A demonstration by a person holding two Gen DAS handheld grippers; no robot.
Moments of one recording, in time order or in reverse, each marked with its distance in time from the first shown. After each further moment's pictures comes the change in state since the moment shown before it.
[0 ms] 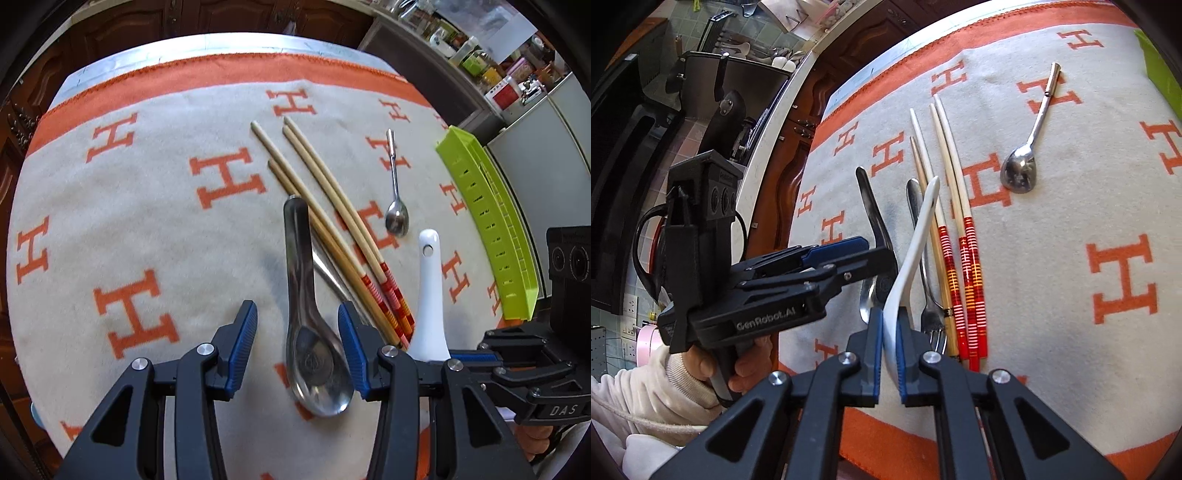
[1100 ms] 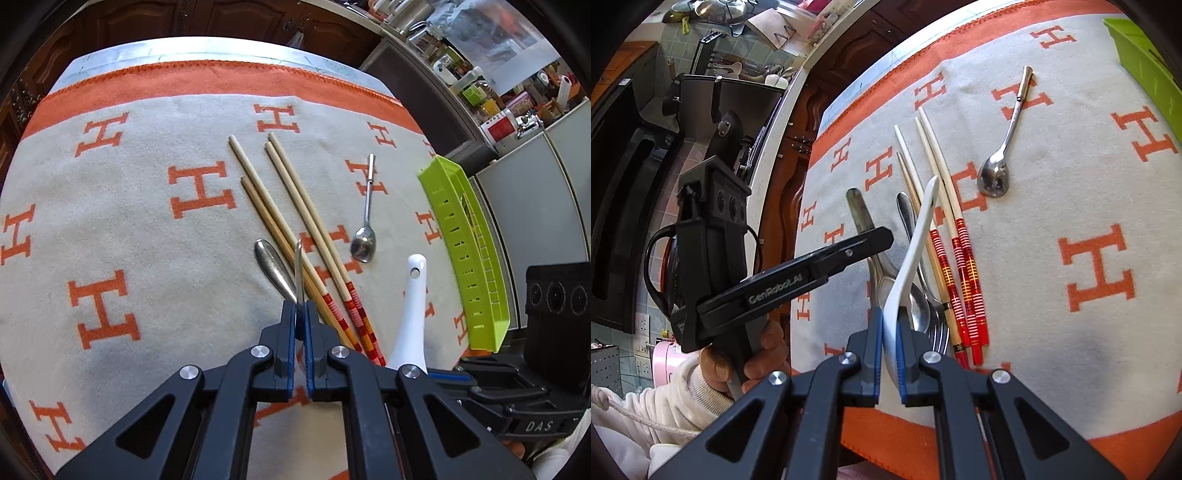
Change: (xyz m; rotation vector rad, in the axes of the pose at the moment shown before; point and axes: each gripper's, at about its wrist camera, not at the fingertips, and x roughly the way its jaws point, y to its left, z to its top) left arm -0.005 -0.019 0.007 -0.102 -0.023 -0.084; right arm -0.026 -0.016 -0.005 0.062 -0.023 0.027
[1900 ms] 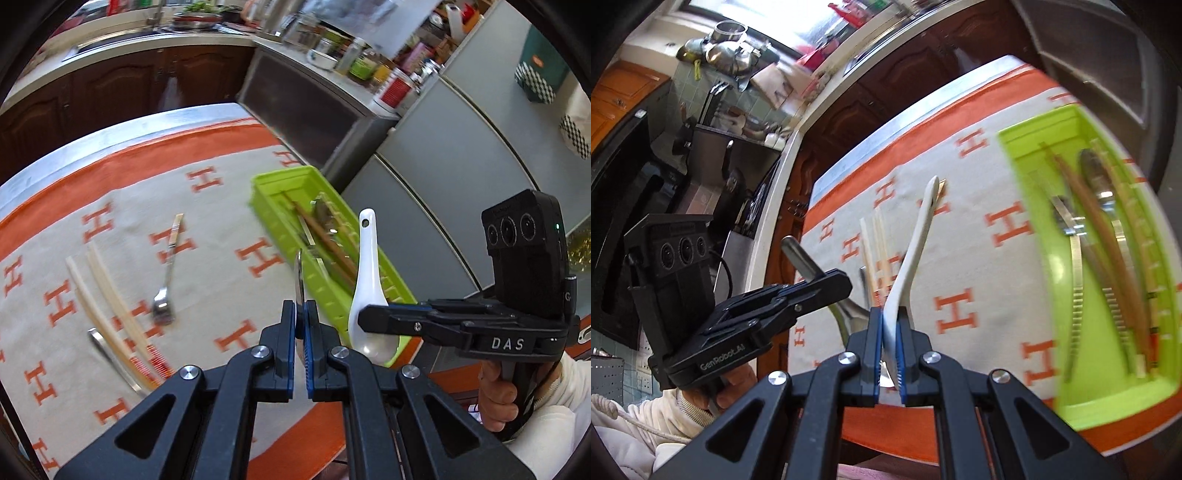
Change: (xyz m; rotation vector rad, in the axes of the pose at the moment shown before) left arm -0.021 -0.202 0.019 0.326 -0.041 -0.118; right arm -0.172 -0.049 0.006 0.015 -0.216 -0.092
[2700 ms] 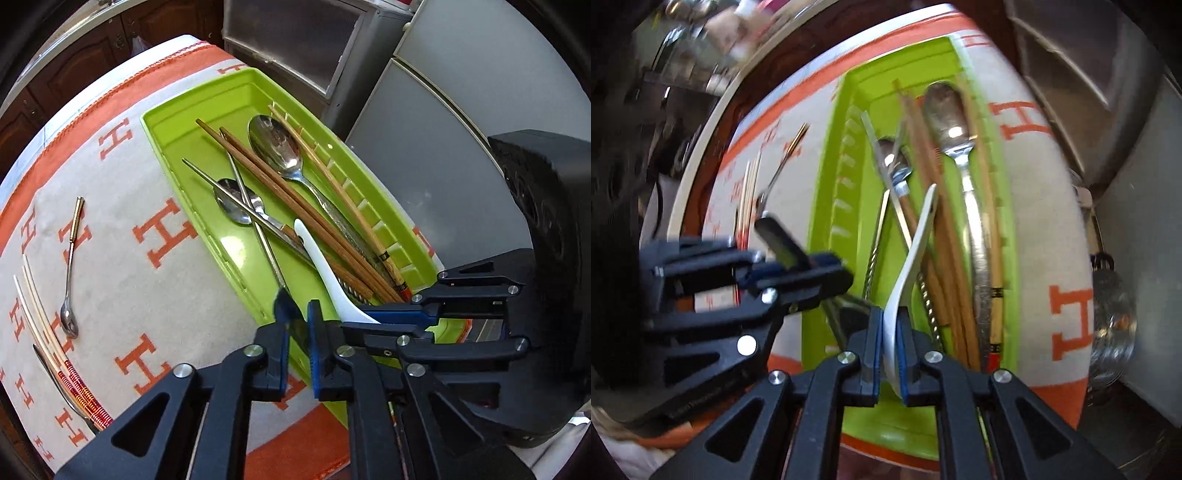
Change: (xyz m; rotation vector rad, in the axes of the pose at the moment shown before) left arm 0.149 -0.095 0.012 0.057 0.275 0.231; right arm 0.026 -0.107 0.007 -0.196 0.312 -0.202
